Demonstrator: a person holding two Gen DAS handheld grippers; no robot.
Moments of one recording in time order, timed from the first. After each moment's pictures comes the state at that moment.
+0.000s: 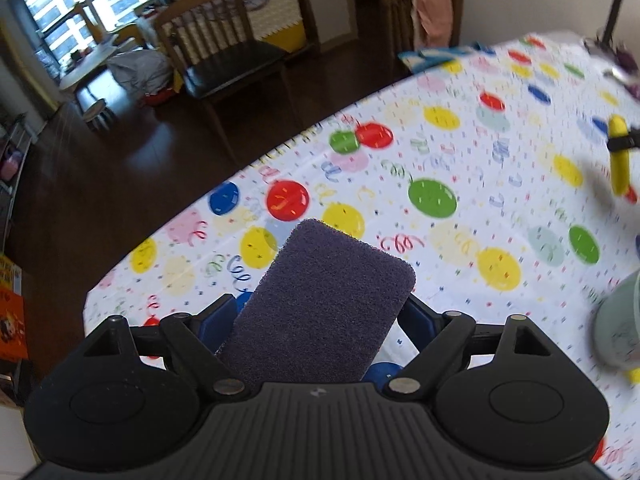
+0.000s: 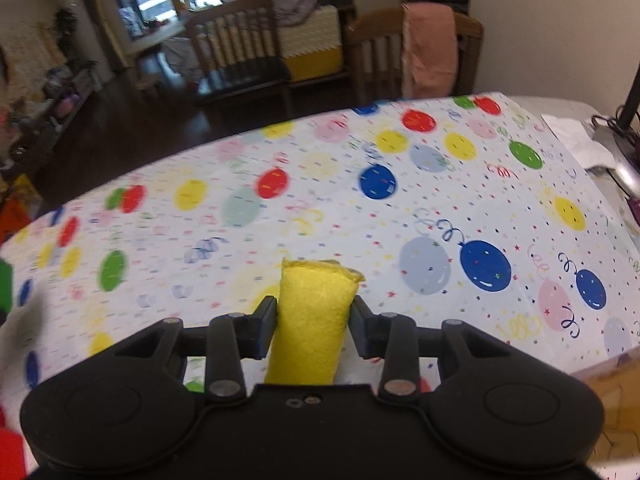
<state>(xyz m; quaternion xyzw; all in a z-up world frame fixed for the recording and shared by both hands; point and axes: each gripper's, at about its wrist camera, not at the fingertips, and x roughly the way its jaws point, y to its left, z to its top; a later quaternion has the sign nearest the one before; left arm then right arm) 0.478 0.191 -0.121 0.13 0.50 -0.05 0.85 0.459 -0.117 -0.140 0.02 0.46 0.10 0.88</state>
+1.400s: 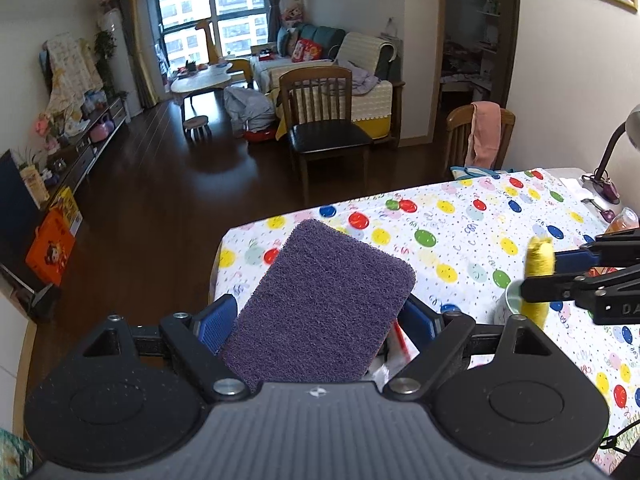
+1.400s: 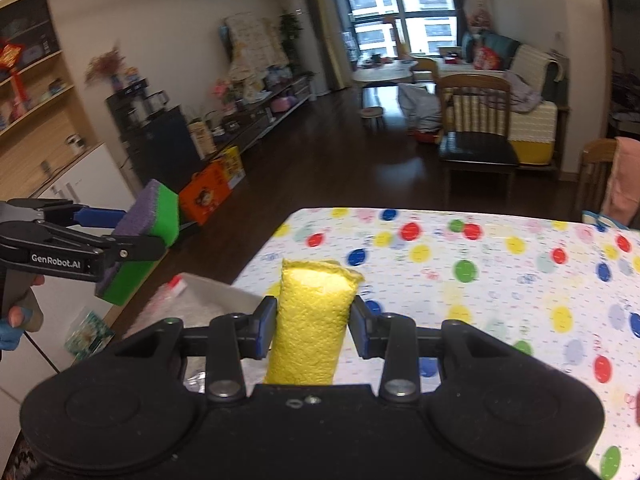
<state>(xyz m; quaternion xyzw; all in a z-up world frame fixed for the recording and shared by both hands) 0.200 0.223 0.073 0.01 0.37 0.07 0.92 0.220 0.058 0.029 -0.03 0.36 0.39 0.84</state>
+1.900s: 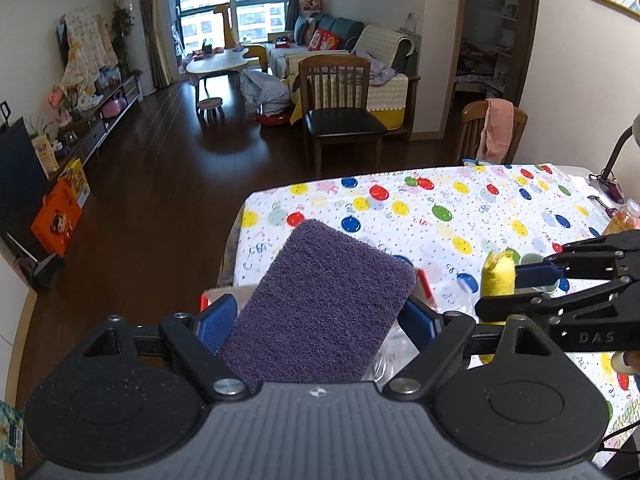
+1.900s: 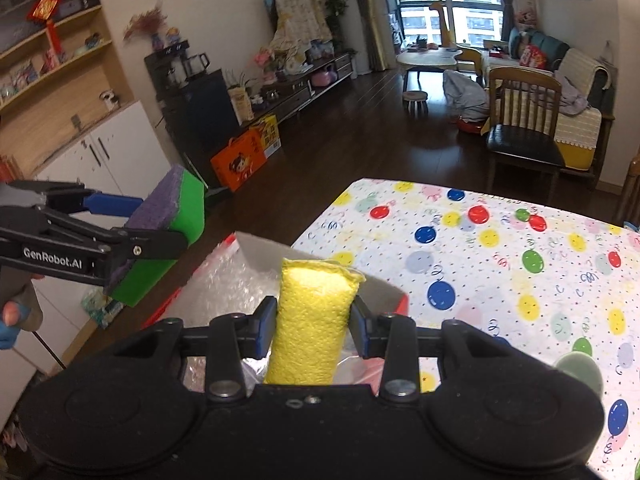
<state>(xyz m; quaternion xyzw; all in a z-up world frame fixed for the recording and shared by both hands) 0.140 0.260 0.049 -0.02 0.38 0.08 0.92 0.169 0.128 0.006 -0.07 0.38 0.43 0.82</state>
